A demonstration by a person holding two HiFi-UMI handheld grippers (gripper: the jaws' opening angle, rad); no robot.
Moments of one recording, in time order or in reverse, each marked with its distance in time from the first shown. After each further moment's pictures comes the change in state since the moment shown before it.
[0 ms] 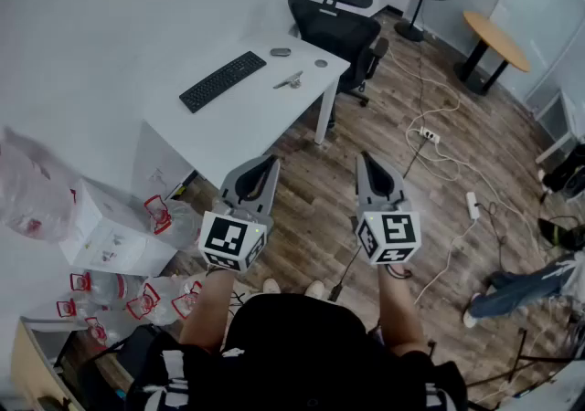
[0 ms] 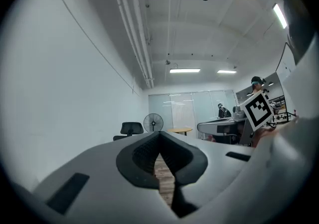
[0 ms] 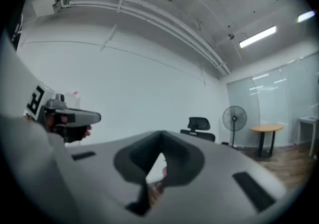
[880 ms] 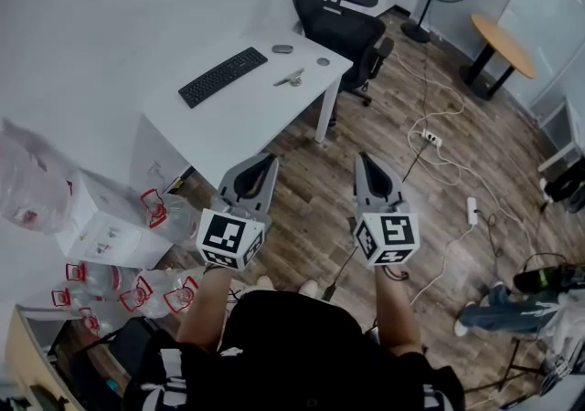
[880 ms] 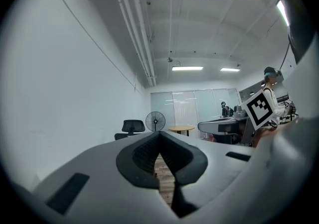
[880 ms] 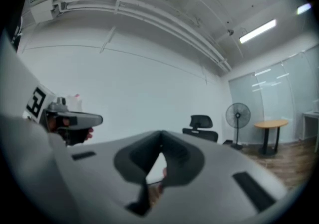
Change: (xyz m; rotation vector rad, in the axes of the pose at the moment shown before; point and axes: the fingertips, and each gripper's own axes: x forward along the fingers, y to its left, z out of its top) left arm 0.020 -0.006 -0.009 -0.007 0.019 0.028; right arm 0.008 -0.019 -0.008 0.029 0.002 0.038
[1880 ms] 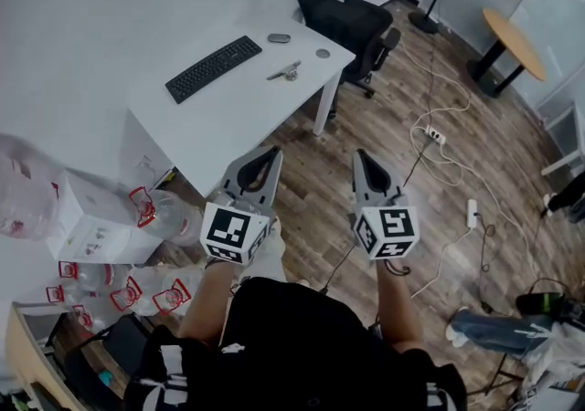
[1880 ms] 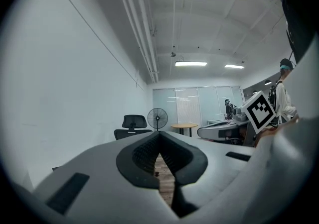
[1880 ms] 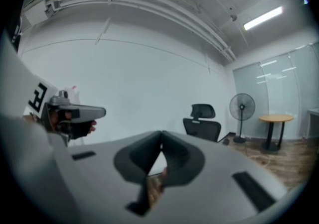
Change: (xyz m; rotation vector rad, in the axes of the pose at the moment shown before) left arm 0.092 0.022 -0.044 -0.014 0.032 0.022; right arm 0.078 -0.057 -0.055 0.008 0.108 0.048
